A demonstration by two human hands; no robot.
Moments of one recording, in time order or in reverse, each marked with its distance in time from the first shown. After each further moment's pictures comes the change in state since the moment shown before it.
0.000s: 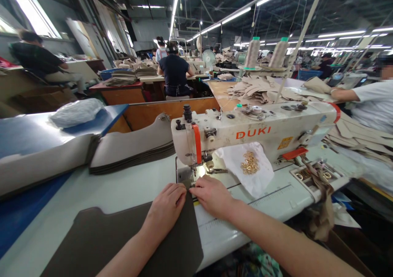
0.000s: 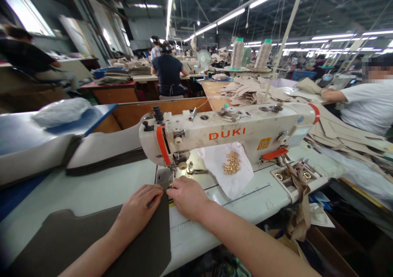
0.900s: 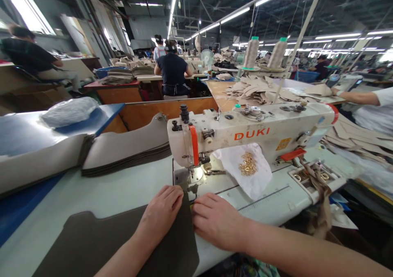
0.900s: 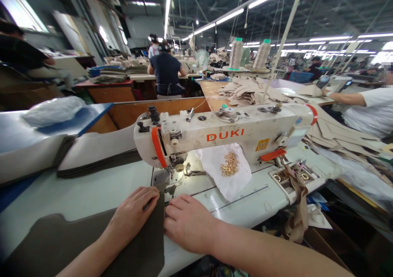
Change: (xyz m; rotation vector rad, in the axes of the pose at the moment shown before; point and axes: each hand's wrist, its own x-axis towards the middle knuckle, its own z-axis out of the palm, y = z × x) left_hand 0.003 0.000 -0.003 0.018 -0.002 0.041; right_hand -0.035 -0.018 -0.017 0.000 -0.045 -0.220
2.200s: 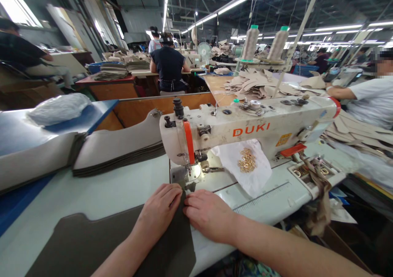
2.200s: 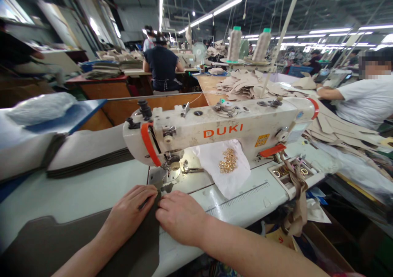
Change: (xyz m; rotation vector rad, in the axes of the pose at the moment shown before) left_hand -0.001 -0.003 0.003 -0.055 -0.012 0.006; right_hand 0.014 0.005 0.030 0.090 0.094 0.045
